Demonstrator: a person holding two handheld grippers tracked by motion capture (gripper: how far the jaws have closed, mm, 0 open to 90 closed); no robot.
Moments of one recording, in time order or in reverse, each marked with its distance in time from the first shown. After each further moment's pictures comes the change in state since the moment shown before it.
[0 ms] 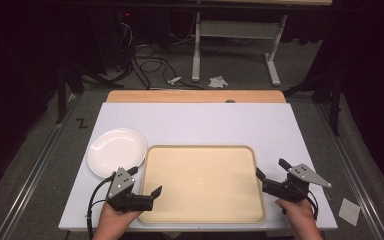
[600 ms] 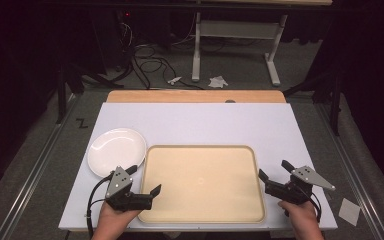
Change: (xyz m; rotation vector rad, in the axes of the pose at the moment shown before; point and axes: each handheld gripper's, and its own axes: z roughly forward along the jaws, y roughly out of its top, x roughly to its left) left arm 0.001 0.002 -0.001 -0.030 -0.006 -0.005; right arm -0.004 -0.002 -0.007 -0.004 -0.010 0.003
